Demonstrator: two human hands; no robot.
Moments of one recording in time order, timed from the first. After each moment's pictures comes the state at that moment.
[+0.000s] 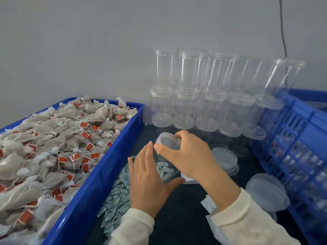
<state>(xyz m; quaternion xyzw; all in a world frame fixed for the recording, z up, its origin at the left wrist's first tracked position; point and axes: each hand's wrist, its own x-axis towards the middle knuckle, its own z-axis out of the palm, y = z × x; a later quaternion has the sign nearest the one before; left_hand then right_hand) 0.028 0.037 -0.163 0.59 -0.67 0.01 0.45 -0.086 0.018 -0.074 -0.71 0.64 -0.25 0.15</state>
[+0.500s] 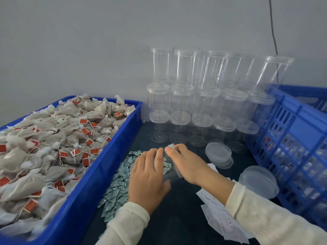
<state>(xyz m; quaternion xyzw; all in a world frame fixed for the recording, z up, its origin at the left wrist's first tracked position) 0.031 0.053 -0.161 0.58 -0.76 0.11 0.26 -0.105 0.023 -0.117 -0.68 0.62 -0.21 0.32</state>
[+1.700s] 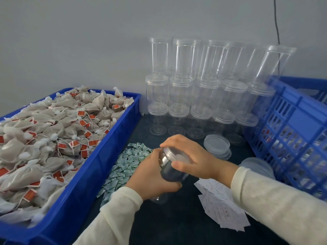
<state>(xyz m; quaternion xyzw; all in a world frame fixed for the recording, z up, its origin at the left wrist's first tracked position) 0.036 0.051 -0.153 0.54 -0.74 -0.28 0.28 -0.143 0.018 -0.124 -0.88 0.32 -0.25 0.23</state>
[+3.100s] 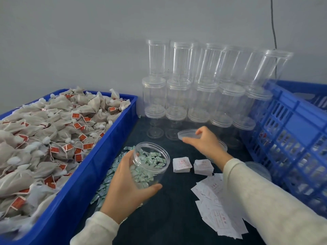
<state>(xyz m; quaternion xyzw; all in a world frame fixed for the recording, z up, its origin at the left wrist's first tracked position) 0.067 0.073 -0.167 0.55 -0.66 -0.28 0.44 -0.185 -0.069 -0.160 -0.60 0.69 -0.35 0.23</state>
